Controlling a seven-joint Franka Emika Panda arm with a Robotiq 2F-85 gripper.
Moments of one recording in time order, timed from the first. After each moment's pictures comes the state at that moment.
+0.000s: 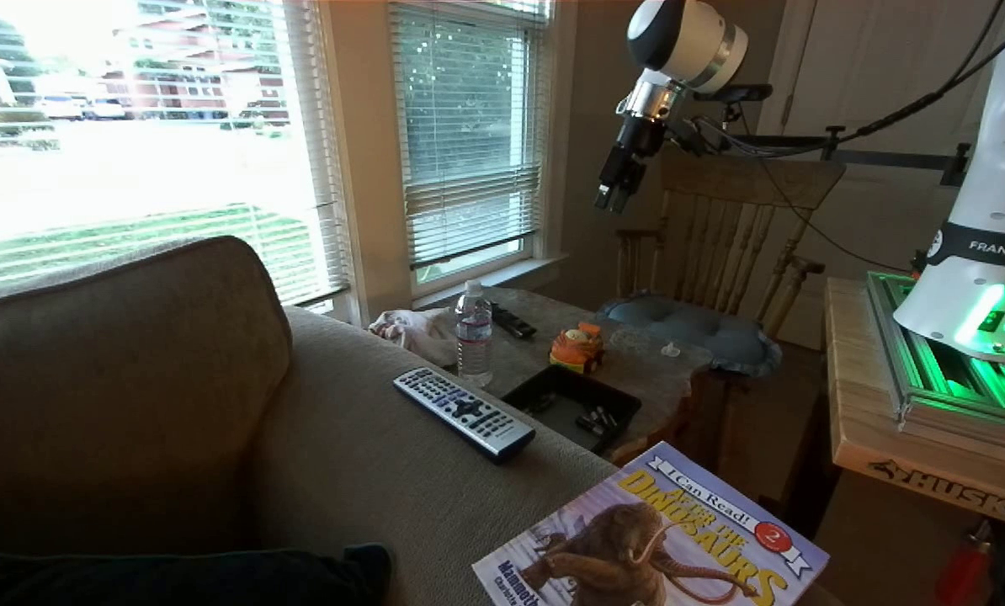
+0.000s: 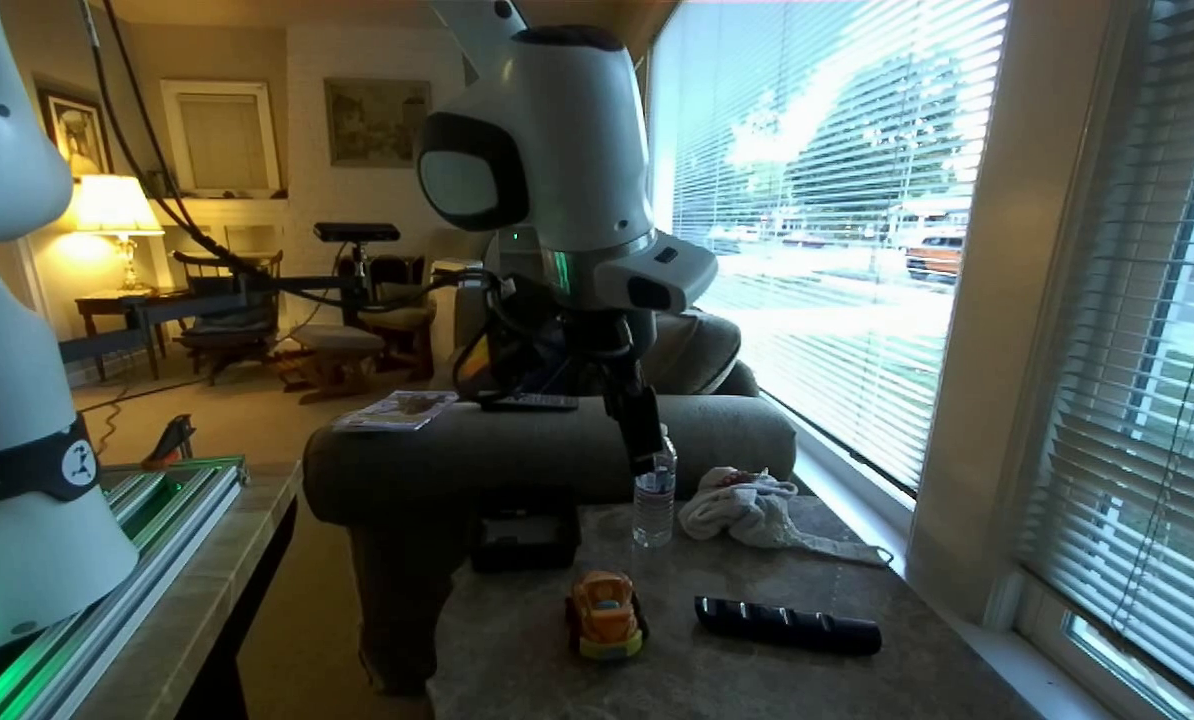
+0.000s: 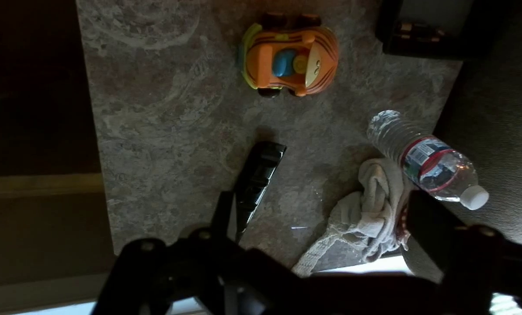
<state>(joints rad) 0.06 0.12 -0.15 -2.47 0.74 2.73 -0.70</state>
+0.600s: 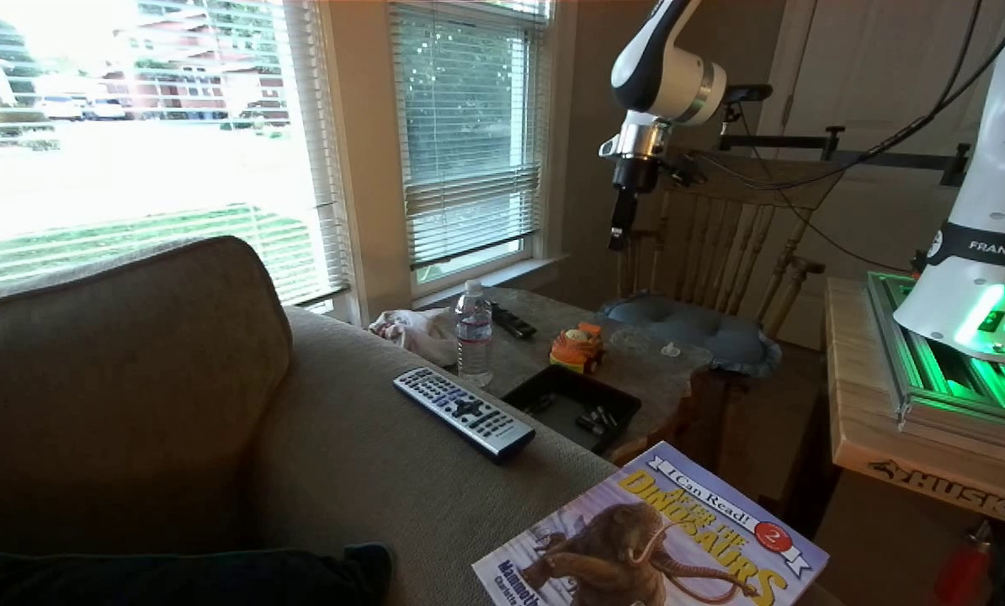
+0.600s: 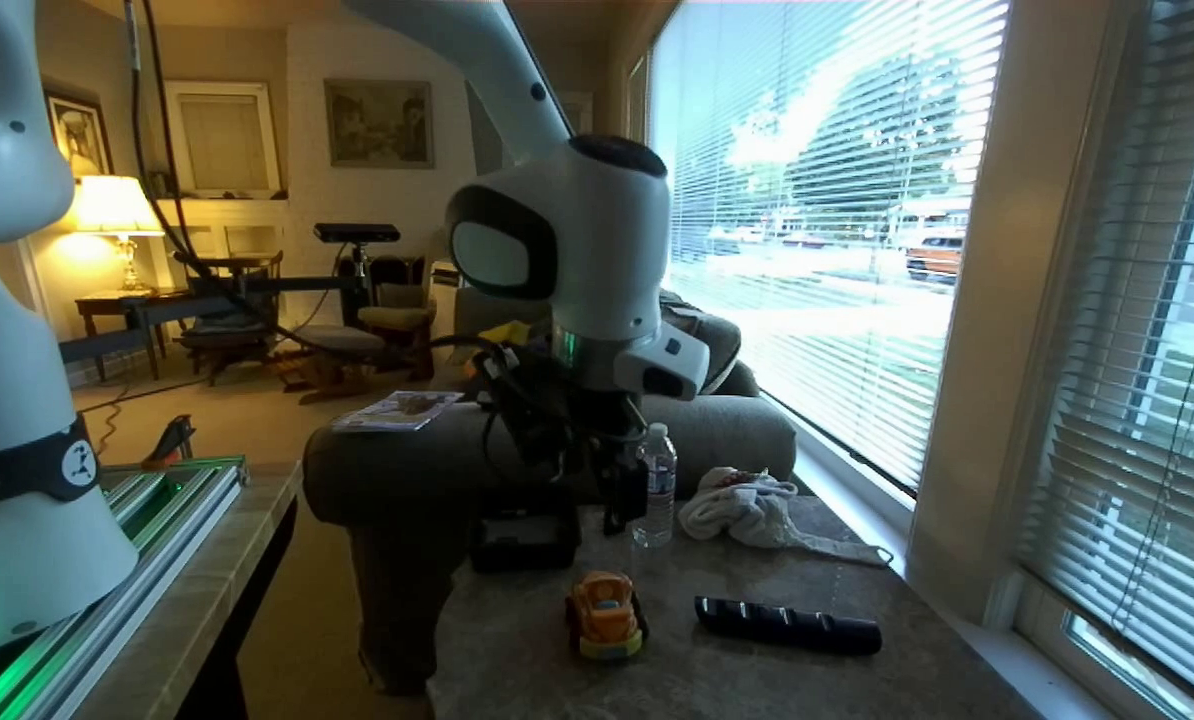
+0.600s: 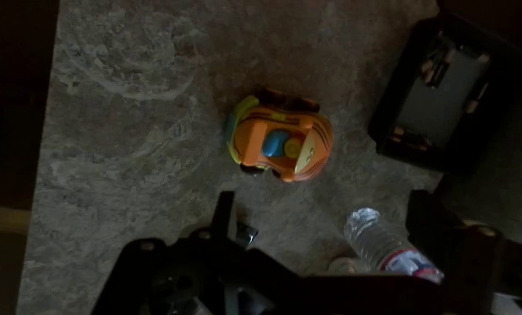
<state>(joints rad) 0.04 0.30 -0.13 -2.40 0.67 2.63 -0.89</state>
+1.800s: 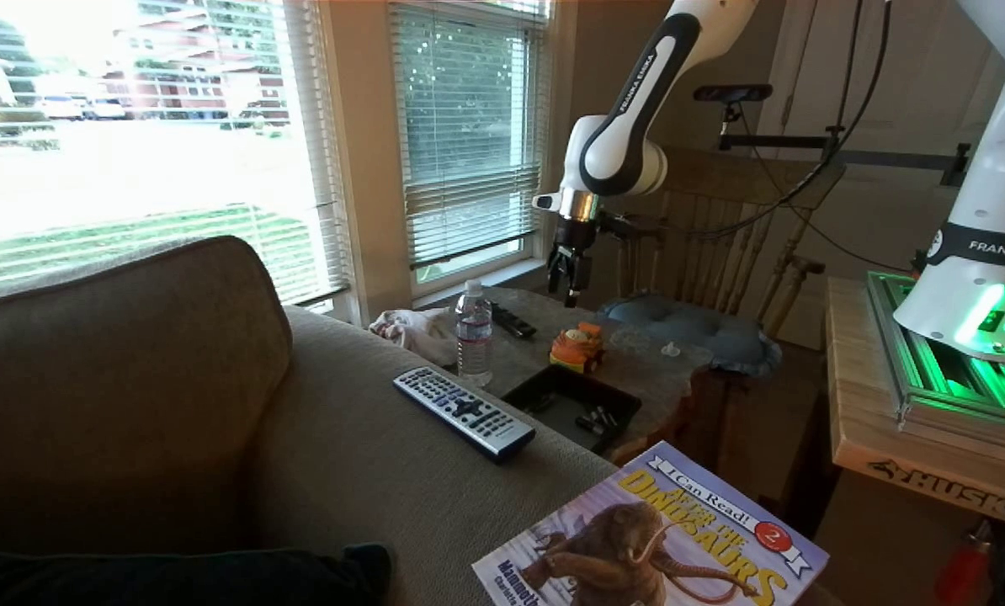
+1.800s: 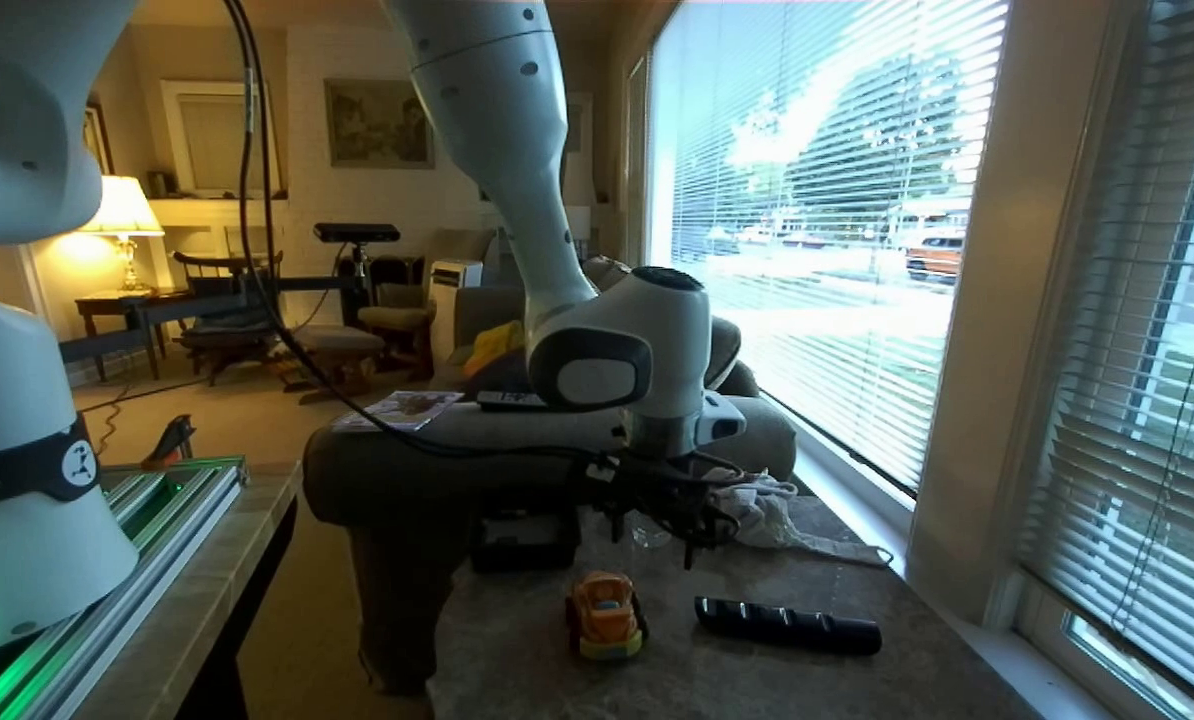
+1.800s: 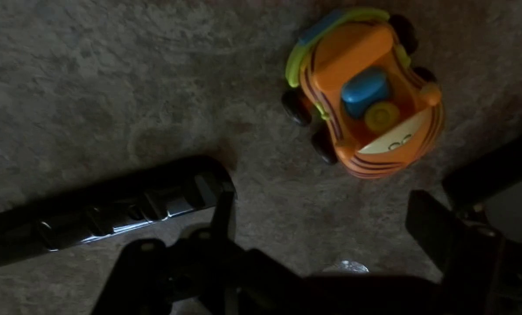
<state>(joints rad) -0.23 0.73 0.23 -2.10 0.04 2.89 -0.94</state>
